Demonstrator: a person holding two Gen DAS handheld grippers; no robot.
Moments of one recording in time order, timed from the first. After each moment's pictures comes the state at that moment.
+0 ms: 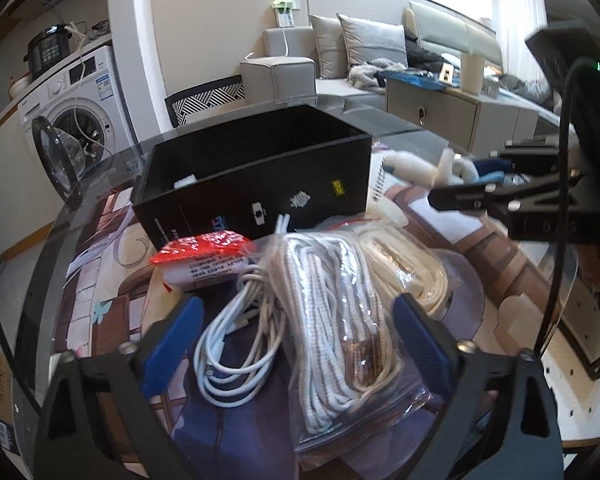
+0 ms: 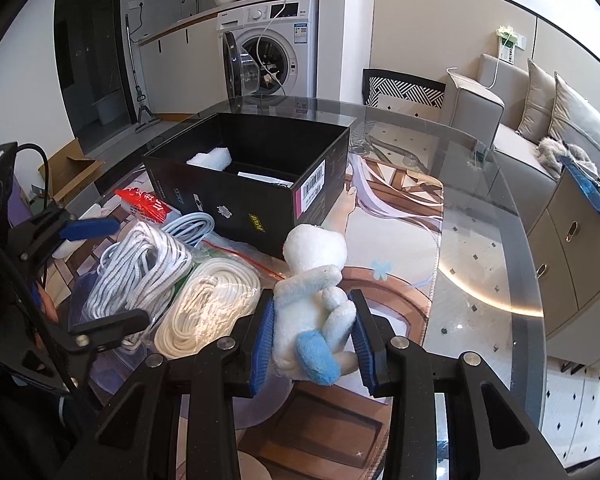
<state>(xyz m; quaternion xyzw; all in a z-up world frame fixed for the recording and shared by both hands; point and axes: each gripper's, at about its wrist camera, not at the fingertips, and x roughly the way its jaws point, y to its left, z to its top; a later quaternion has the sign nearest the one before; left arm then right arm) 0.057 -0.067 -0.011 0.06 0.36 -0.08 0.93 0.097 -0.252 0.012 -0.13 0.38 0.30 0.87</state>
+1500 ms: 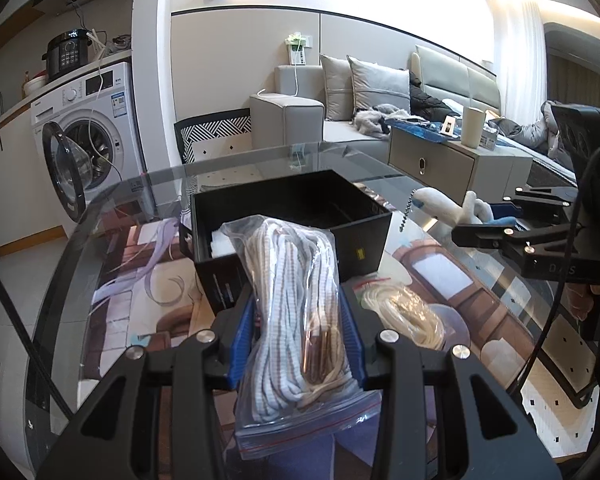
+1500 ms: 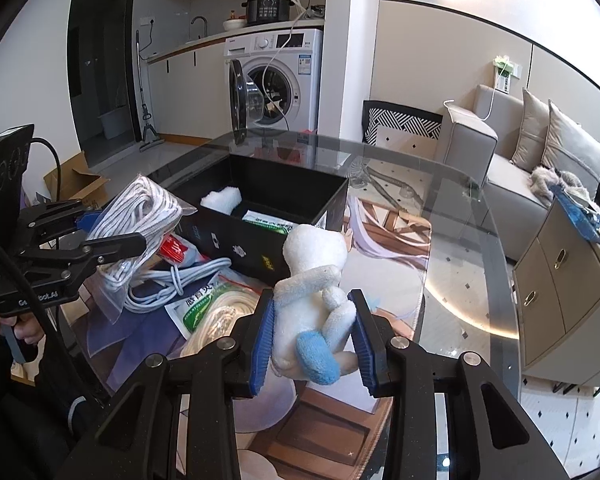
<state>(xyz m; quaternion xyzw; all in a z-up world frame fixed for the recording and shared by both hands) 0.047 -0.025 0.038 0.01 0.29 -0.09 0.95 0.077 -0.257 0.048 -0.13 0.32 0.30 0.89</state>
